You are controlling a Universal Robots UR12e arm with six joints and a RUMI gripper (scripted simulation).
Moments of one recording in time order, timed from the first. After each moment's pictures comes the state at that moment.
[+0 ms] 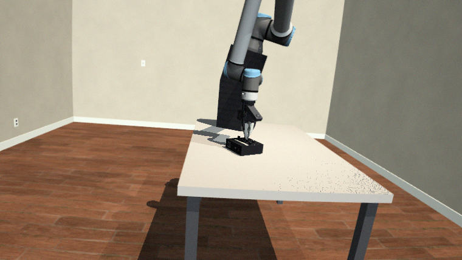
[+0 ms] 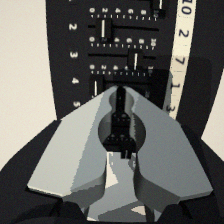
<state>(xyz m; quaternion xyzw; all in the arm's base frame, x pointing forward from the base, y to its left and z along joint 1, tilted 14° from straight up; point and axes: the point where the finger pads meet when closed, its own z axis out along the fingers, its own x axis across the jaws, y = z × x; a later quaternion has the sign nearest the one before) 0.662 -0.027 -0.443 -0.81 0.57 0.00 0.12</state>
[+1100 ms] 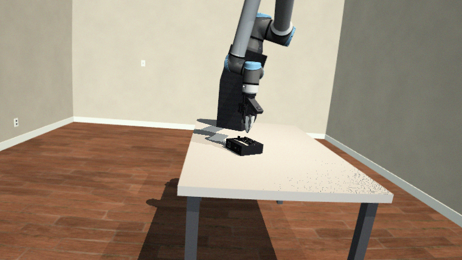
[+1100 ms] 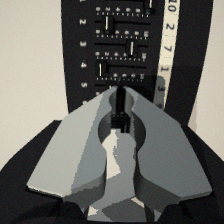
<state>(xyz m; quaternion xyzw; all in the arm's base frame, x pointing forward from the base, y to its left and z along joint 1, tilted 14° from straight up) 0.657 -0.035 -0.405 -0.81 0.57 0.00 0.12</state>
